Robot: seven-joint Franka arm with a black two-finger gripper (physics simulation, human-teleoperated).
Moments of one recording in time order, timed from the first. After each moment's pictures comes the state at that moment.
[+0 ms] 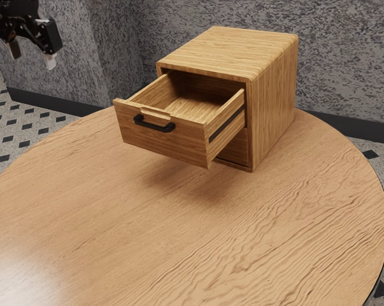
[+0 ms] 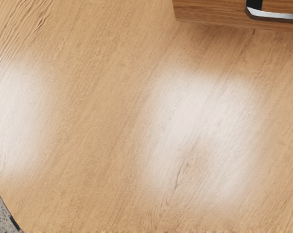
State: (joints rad) arm -0.28 -0.16 0.29 -1.41 0.23 1.32 -0.01
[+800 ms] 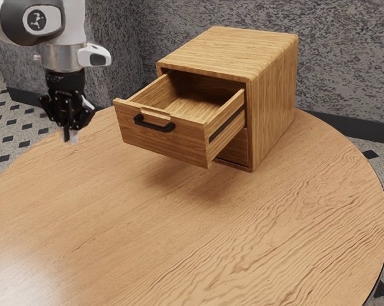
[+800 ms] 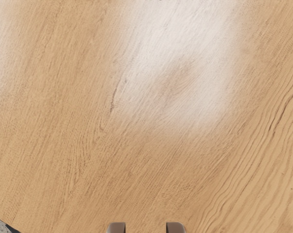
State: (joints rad) arm -0.29 -0.21 0.20 -1.79 0.12 1.38 -0.19
